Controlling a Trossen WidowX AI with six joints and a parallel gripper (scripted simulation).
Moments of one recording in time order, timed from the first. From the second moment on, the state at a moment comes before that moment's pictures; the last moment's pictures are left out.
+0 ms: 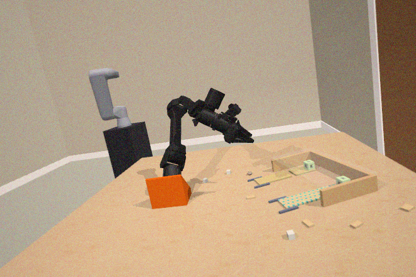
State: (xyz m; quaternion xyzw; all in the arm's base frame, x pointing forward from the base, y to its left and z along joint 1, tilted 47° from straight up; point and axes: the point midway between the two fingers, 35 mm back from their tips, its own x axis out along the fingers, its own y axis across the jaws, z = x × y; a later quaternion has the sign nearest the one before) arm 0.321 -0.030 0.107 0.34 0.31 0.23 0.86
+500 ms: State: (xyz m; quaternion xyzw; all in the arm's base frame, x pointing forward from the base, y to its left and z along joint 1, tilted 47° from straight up) arm 0.394 -0.038 0.076 0.26 0.42 0.27 0.82
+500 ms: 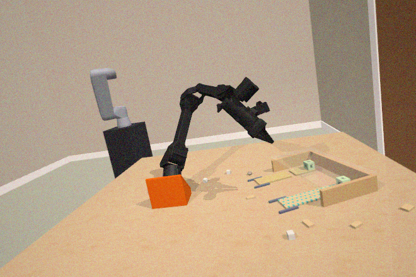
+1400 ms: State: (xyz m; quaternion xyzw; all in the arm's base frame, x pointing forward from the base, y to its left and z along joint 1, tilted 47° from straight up) arm 0.433 0.007 -0.041 0.10 0.60 0.45 0.65
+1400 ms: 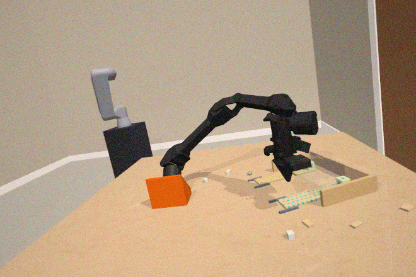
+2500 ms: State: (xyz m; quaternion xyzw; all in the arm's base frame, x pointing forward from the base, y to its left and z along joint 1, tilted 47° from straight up) arm 0.423 0.043 -0.080 0.10 0.60 0.45 0.65
